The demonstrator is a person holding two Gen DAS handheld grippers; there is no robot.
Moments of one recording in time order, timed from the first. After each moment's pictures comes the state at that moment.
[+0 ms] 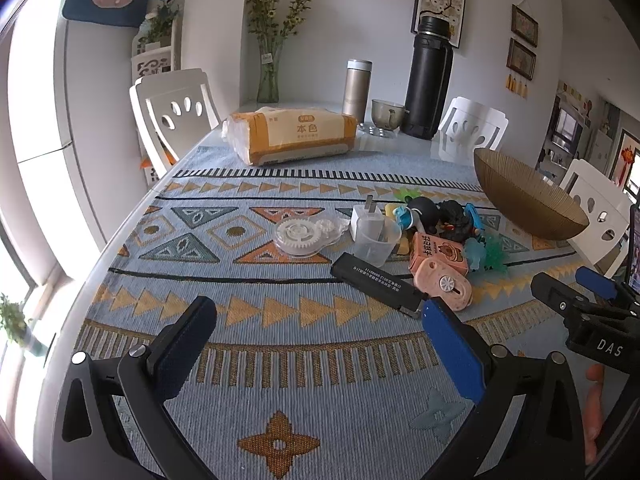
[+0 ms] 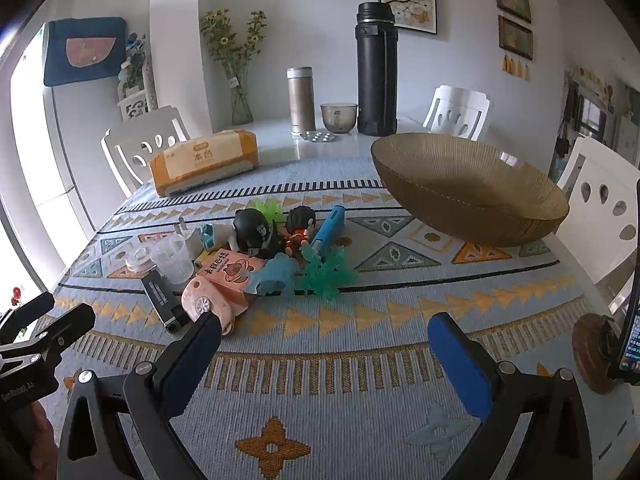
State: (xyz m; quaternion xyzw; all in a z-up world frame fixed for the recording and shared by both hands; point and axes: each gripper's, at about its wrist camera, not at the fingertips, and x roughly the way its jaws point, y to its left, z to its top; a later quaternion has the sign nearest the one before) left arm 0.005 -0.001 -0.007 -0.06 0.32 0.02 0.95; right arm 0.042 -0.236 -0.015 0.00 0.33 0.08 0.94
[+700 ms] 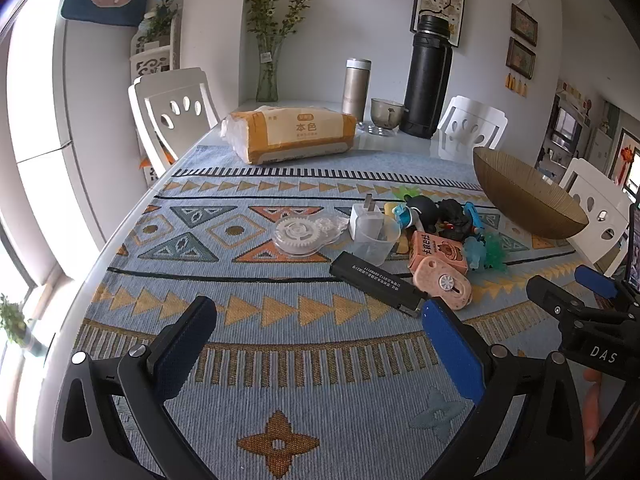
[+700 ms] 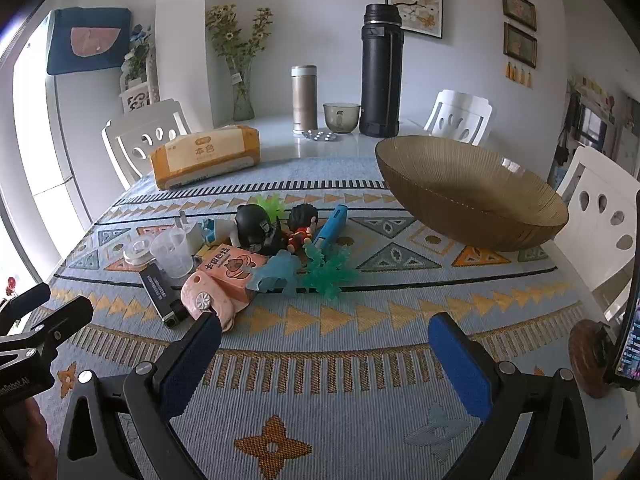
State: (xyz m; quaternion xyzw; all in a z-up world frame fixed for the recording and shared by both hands) left arm 0.004 -0.002 -0.007 -0.05 0.32 0.02 0.95; right arm 0.042 -0.231 -0.015 -0.03 0.33 0.08 0.94
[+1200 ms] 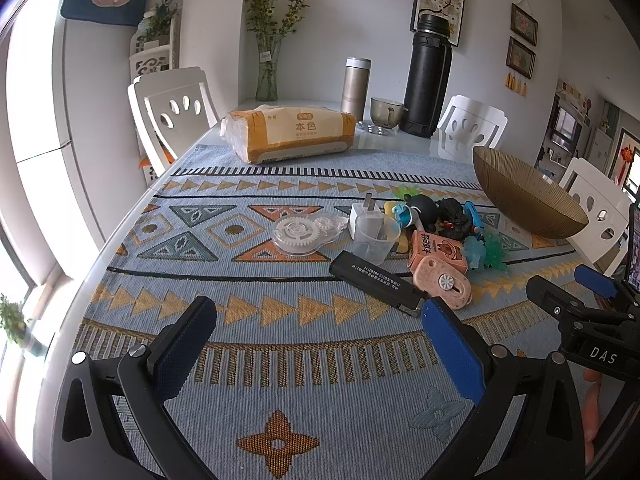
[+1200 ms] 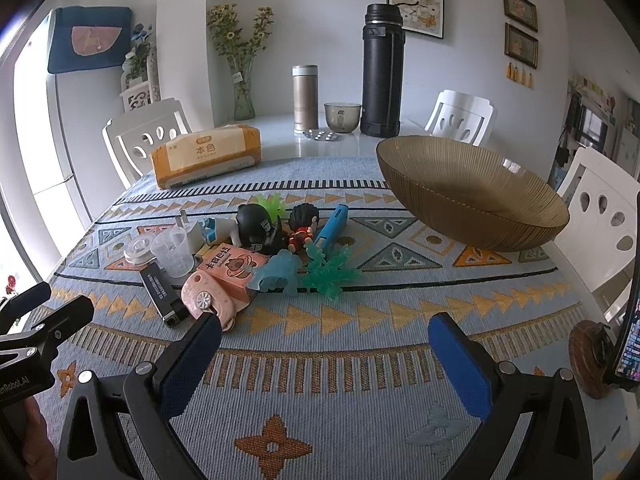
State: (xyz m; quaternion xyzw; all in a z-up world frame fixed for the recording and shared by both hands) left arm 0.005 -0.002 -0.007 -0.05 0.32 0.02 0.95; right arm 0.041 -0.231 -0.015 -0.03 0.33 0.08 0.94
